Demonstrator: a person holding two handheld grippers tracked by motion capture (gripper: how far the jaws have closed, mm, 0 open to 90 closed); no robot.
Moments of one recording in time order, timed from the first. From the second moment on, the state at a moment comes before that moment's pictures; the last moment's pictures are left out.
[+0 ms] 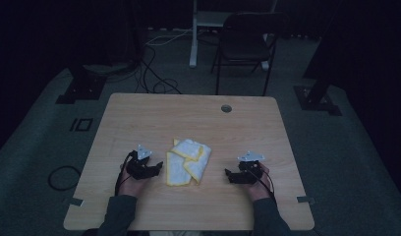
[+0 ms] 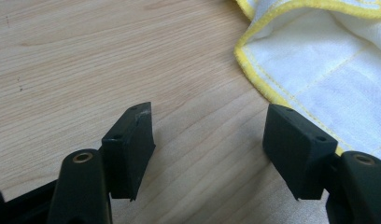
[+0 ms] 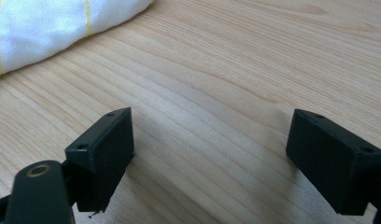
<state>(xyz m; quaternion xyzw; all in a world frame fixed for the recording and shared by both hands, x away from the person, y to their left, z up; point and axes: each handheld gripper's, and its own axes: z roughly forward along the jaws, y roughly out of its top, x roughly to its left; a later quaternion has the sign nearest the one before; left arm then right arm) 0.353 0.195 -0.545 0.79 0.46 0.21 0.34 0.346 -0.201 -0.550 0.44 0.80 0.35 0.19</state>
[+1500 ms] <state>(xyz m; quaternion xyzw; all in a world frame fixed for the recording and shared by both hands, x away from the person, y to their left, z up) 0.340 0.188 -0.535 0.80 0.46 0.19 0.34 0.321 -0.171 -0.523 0.41 0.80 0.37 0.22</state>
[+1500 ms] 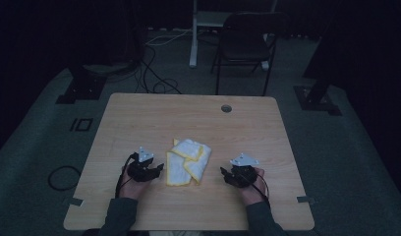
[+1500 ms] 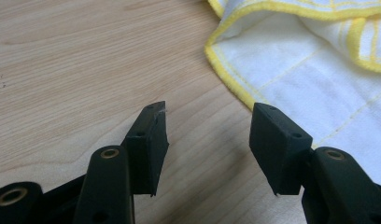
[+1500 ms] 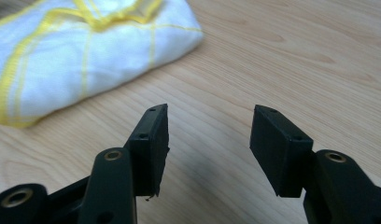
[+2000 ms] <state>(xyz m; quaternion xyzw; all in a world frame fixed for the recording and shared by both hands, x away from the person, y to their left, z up) 0.332 0.177 -0.532 0.81 0.43 0.19 0.35 0.314 -0.144 -0.522 0.38 0.82 0.37 0.22</state>
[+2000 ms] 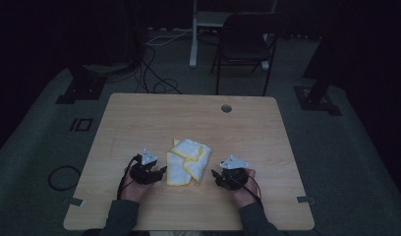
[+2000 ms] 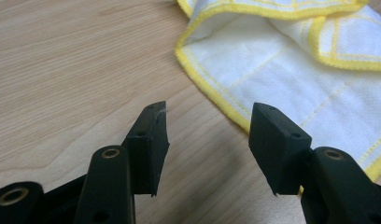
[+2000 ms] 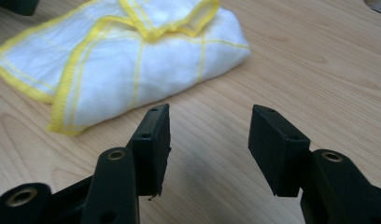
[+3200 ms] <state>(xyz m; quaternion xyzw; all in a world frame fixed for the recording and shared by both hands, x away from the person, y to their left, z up) 0.305 0.138 -0.538 0.84 0.38 0.17 0.34 0.302 -0.084 -0.525 0.30 0.86 0.36 0.19</state>
